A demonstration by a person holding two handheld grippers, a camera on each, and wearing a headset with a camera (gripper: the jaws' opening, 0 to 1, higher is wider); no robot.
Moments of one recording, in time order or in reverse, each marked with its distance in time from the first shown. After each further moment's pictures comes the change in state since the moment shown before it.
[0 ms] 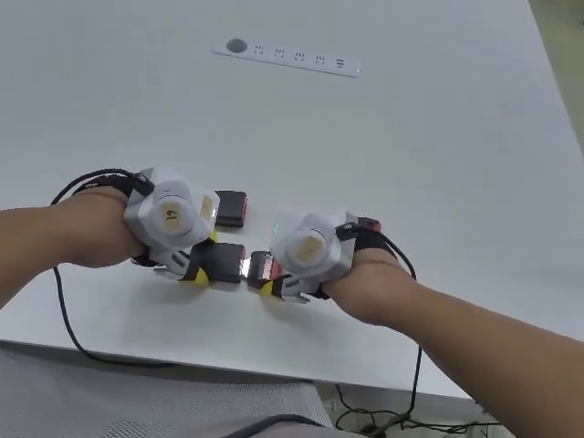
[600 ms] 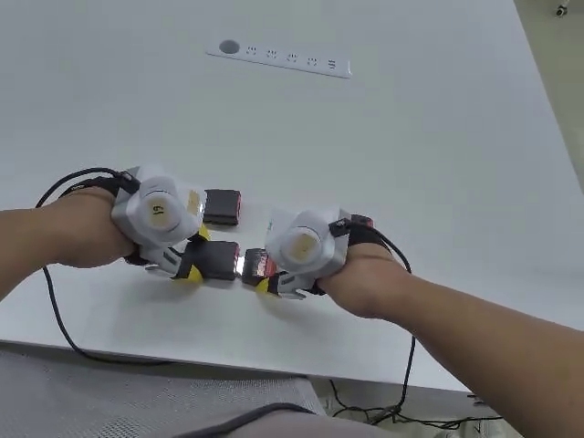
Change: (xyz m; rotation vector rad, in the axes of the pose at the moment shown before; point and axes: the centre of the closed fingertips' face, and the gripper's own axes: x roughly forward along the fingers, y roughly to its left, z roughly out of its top) left arm -0.003 -0.001 -0.001 -0.033 -0.038 0.019; right arm 0.004 0.000 0.005 -0.029 0.005 -0.006
